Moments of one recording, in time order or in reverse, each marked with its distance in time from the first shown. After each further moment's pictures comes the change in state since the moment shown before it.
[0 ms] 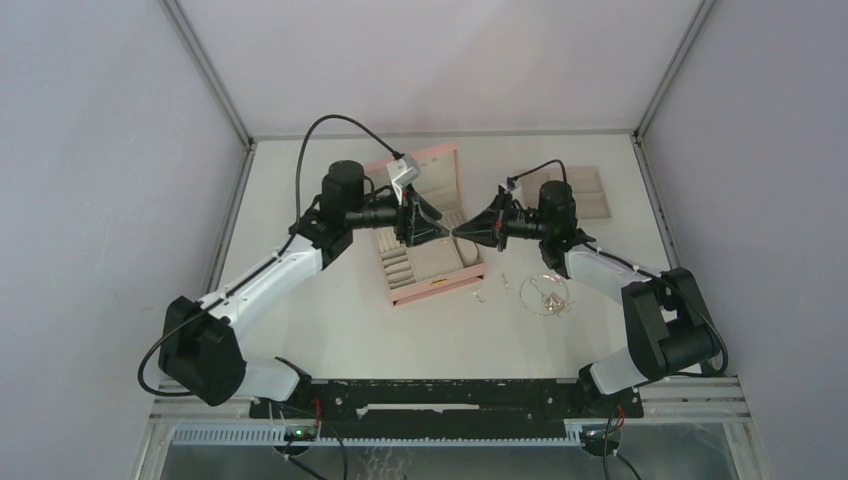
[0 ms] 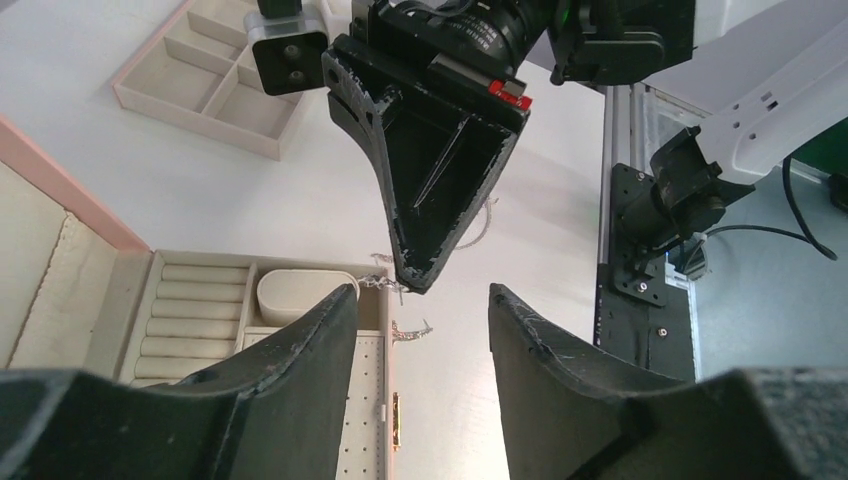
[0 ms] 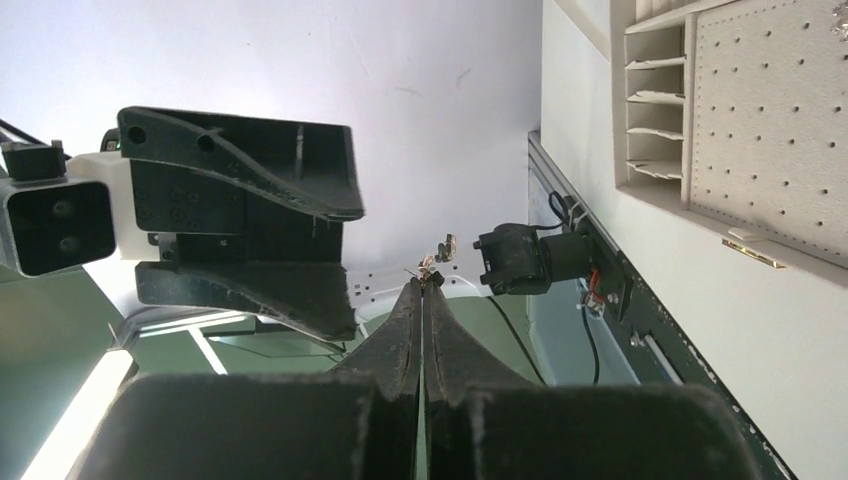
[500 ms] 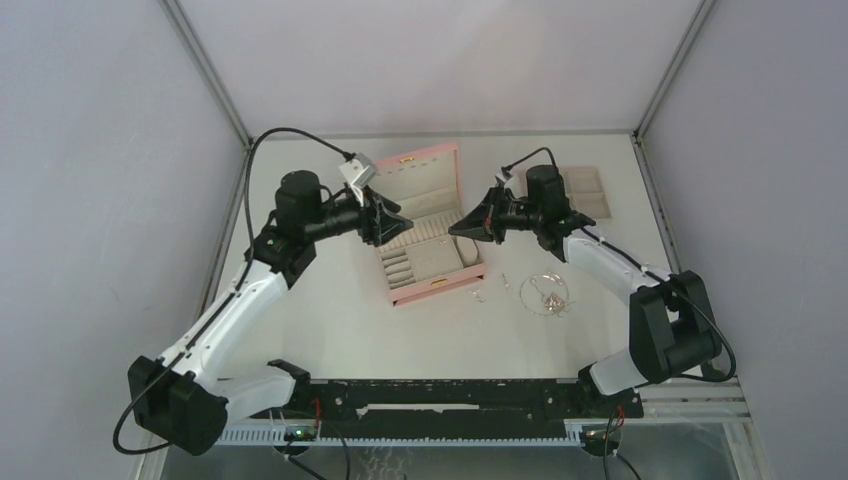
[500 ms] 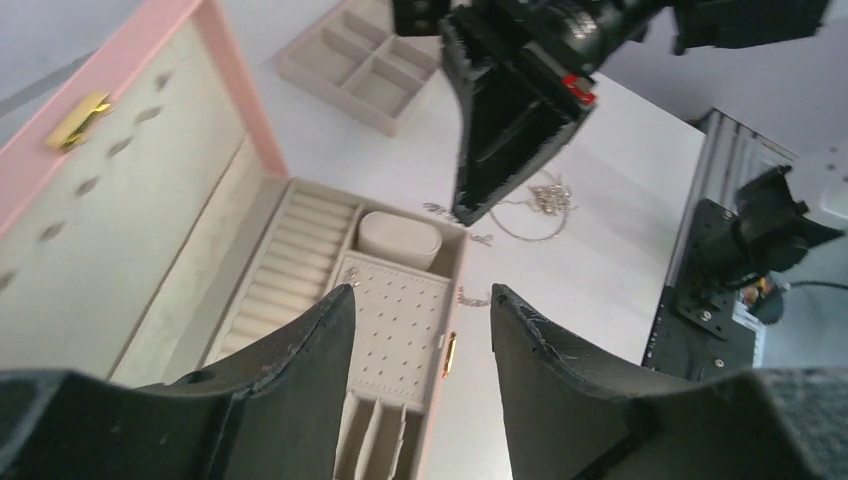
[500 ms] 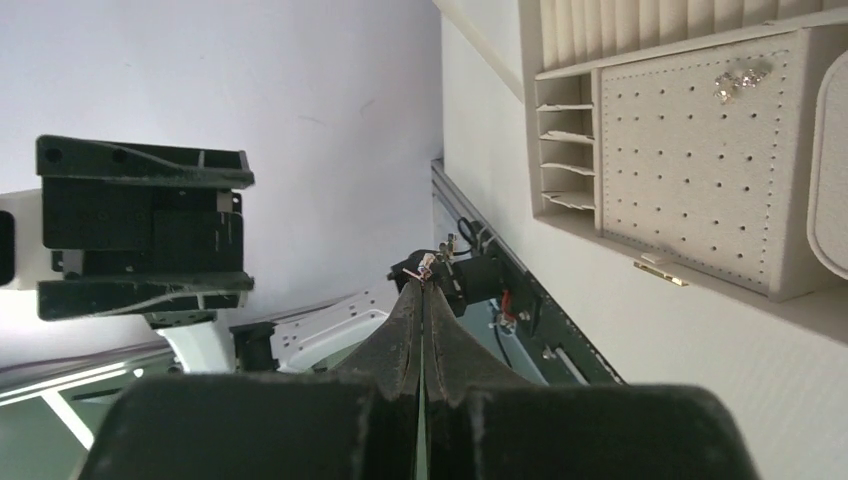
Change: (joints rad) left arm 0.110 -0.244 -0.064 -0.156 -0.126 0.023; right arm 0.033 -0.011 0.176 -0.436 0.123 -0.327
